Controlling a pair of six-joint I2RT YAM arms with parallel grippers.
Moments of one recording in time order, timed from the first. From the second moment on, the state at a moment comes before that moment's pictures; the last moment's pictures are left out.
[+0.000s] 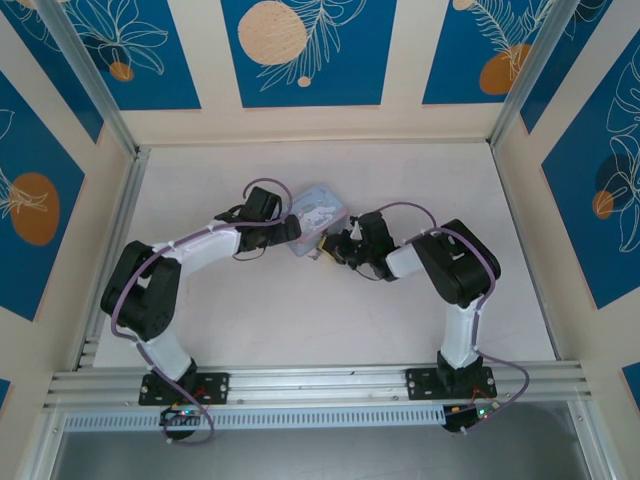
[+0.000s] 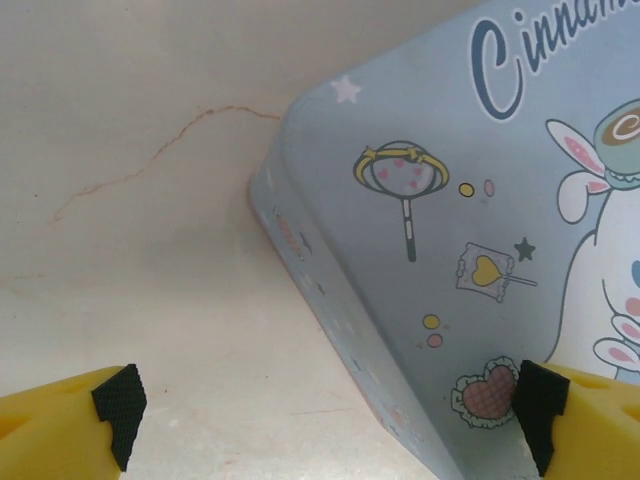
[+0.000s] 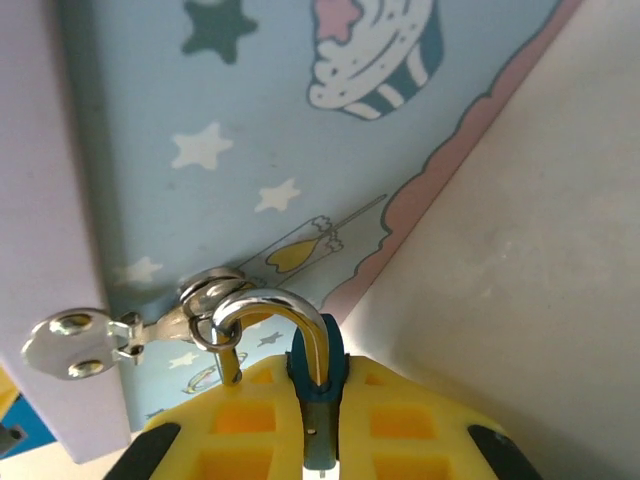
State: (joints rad) left arm -0.52 1.71 1.09 -0.34 -0.04 -0.68; right arm 0.48 1.94 0.76 0.59 -0.50 1.15
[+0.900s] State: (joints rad) left arm -0.53 1.72 1.08 -0.31 -0.01 -0.70; right arm 0.25 1.77 0.69 0.33 -0.63 1.00
